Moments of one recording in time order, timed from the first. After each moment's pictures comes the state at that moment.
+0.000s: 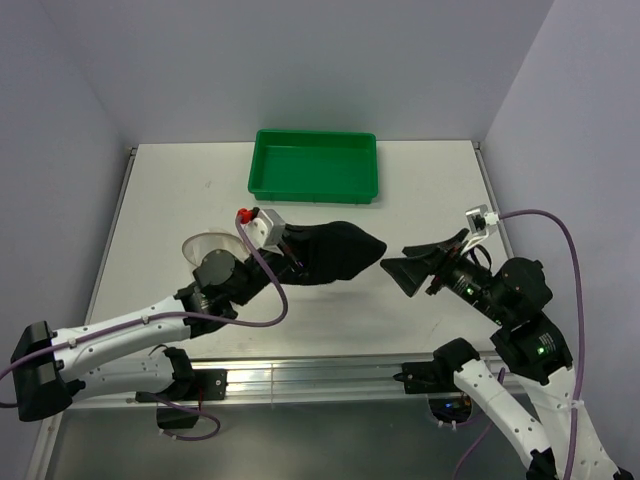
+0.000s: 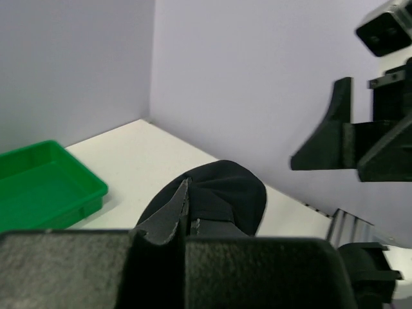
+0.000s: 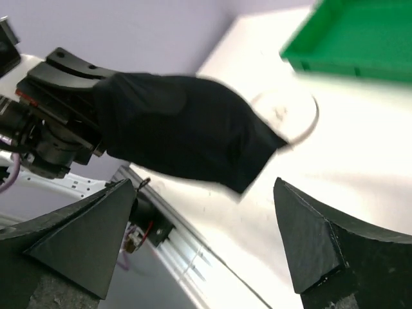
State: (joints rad) left arm -1.09 1.03 0.73 0.61 -0.17 -0.14; right arm 0.42 0.42 0.90 -0.55 -0.34 0.60
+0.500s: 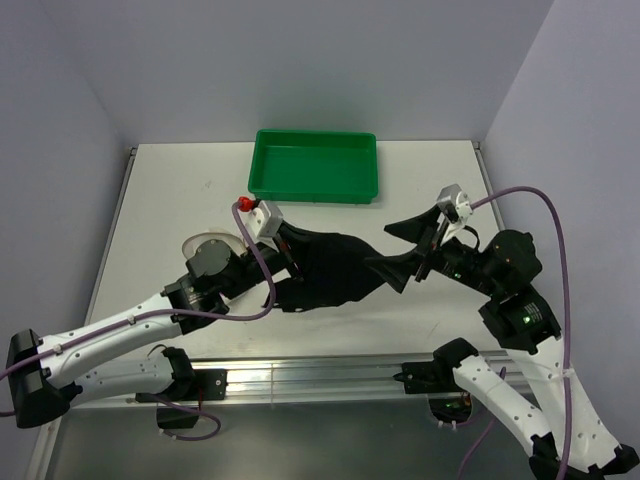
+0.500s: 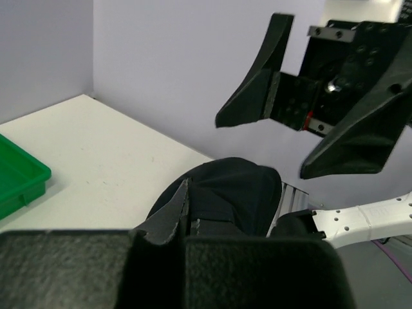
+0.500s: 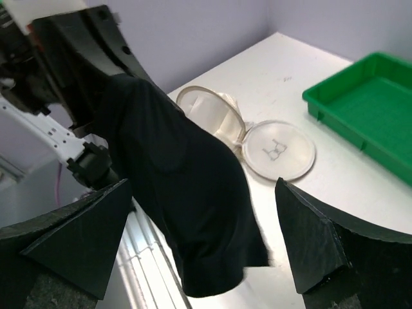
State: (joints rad) left arm -1.06 0.99 0.82 0.42 0.02 -0.28; right arm 0.42 0.59 0.93 -0.33 -0.58 0.28
